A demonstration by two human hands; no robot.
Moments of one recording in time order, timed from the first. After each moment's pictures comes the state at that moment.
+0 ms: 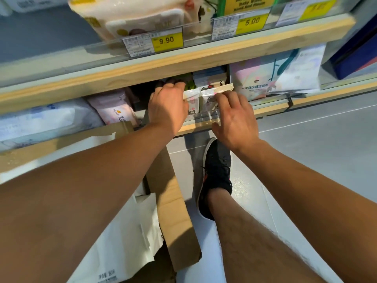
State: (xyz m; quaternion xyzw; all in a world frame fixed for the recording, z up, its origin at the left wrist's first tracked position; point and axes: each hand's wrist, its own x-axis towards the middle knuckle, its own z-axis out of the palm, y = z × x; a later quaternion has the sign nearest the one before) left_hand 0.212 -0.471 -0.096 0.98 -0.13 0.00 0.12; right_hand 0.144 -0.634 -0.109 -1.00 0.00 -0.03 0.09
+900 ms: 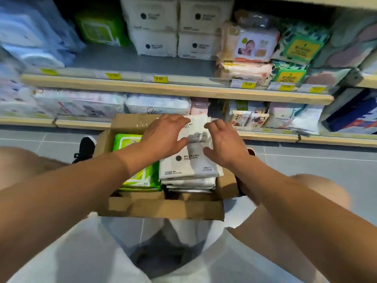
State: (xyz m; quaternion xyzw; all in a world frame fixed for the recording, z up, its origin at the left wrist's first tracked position) left_hand -0.019 -0.217 0.084 0.97 -0.18 0.01 0.13; right_hand -0.024 -0.413 0.081 -0.98 -0.16 0.06 0.07
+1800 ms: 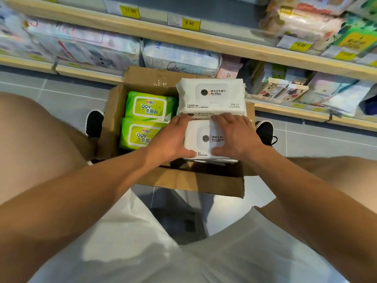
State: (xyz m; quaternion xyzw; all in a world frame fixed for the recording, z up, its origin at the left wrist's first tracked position) left_hand -0.063 -0.166 -0.014 0.94 -0.07 -0.16 0.28; right_hand -0.030 -0.369 0.025 -0.96 -0.20 0.21 0.03
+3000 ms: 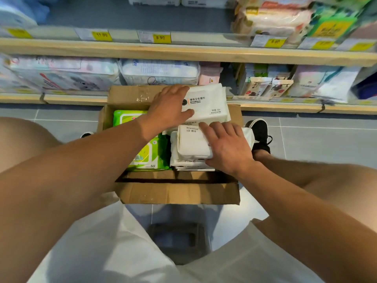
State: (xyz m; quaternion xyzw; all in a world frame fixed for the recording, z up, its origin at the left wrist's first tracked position) left_hand 0.056 -0.196 -0.001 0.98 -0.12 -0.09 0.15; right_hand -0.044 -0.396 -0.001 -0.97 -0.24 0.05 -0.01
